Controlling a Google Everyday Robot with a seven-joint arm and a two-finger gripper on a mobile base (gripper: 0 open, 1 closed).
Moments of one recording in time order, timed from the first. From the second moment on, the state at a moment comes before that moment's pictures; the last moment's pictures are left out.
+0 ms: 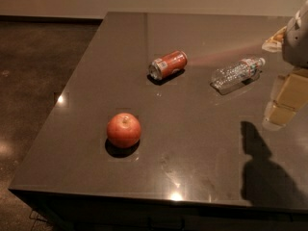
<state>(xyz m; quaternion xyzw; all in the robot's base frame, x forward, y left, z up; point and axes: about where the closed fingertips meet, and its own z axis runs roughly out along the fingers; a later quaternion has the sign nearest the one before) 0.438 -0.217 0.976 -0.60 0.78 -0.03 0.16</state>
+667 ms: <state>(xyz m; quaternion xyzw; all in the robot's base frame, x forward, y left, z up) 0.451 -0.205 0.978 -0.61 0.77 -0.04 0.16</state>
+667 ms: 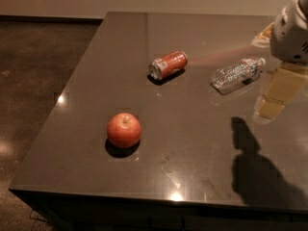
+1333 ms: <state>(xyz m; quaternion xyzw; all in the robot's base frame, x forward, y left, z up) 0.513 -0.162 0.980 -0.66 0.74 -0.04 0.17</state>
